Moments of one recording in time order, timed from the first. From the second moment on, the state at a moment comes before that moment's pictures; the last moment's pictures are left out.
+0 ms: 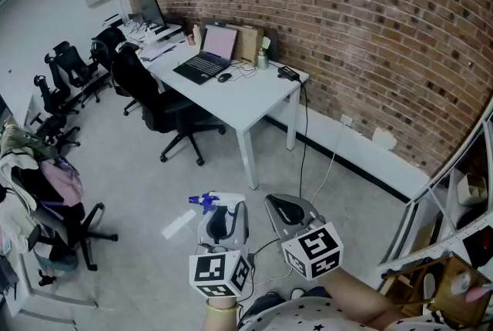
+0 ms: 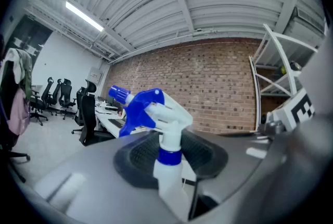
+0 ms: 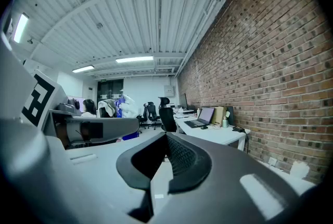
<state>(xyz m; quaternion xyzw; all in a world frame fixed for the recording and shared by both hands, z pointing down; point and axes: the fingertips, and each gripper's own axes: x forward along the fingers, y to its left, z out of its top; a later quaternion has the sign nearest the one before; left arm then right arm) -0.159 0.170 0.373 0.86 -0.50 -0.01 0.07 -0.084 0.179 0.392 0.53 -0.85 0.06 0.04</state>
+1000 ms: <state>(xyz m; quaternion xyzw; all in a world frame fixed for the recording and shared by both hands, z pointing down) -0.099 0.027 0.398 0.85 -0.52 -0.01 0.08 -0.005 0.030 0.405 0.52 -0.85 0.05 0.04</state>
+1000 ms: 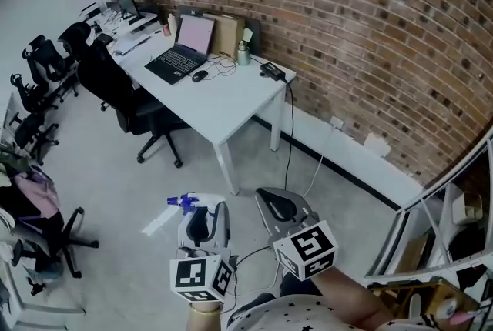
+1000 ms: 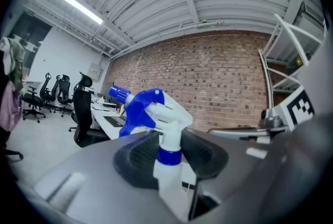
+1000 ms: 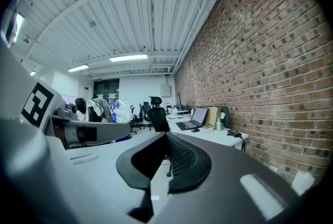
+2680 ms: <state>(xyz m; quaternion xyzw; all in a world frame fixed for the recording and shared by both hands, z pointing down) -0.078 -0.503 0.404 0.82 -0.57 -0.05 0.05 0.011 -0.461 0.412 0.47 -0.88 0.04 0.07</state>
